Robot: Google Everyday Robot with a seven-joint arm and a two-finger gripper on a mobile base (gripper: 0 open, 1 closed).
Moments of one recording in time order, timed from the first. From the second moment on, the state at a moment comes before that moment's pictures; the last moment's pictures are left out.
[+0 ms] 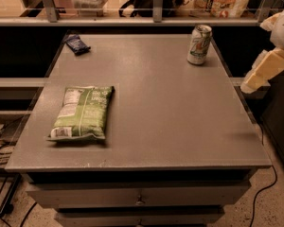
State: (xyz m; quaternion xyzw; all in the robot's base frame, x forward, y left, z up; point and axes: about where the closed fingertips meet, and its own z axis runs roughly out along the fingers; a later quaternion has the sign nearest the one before) arm 0.558 -0.259 0.968 -0.54 0.79 -0.05 0.29
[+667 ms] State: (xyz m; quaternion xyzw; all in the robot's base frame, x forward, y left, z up) arm 0.570 -0.256 0.969 -0.52 0.79 -0.05 0.31
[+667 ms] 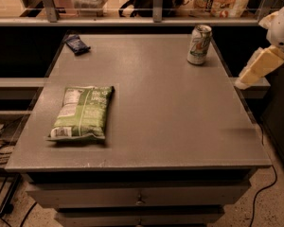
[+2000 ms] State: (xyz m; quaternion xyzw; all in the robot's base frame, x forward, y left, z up) arm 0.713 -0.221 0.916 -0.41 0.83 0.06 0.37
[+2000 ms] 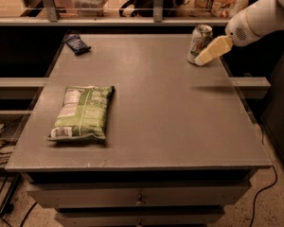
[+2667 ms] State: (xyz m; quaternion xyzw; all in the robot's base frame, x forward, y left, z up) arm 0.765 -0.205 0.904 -0.39 0.82 0.10 0.40
